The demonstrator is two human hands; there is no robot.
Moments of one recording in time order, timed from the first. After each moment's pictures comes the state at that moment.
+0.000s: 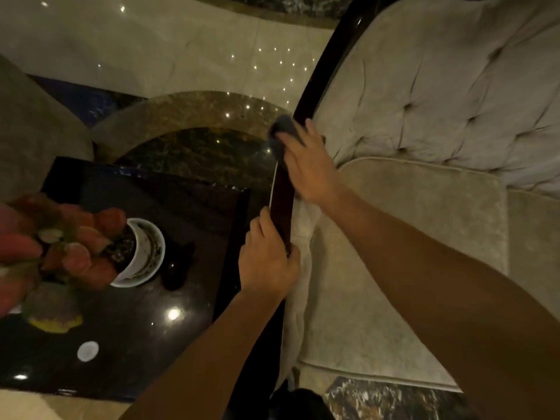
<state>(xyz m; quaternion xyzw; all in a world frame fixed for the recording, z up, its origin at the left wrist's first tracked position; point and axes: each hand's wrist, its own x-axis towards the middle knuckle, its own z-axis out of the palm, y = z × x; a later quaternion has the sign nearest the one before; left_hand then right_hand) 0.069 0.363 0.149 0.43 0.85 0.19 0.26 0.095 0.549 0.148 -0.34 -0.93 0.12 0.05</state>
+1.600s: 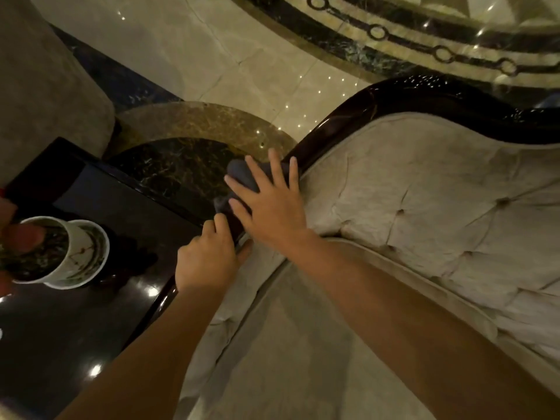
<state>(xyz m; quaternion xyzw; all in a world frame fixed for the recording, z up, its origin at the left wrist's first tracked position) 0.059 0.530 0.157 0.32 0.94 0.00 0.10 0.087 0.675 0.148 -0.14 -0.99 0.02 0.04</state>
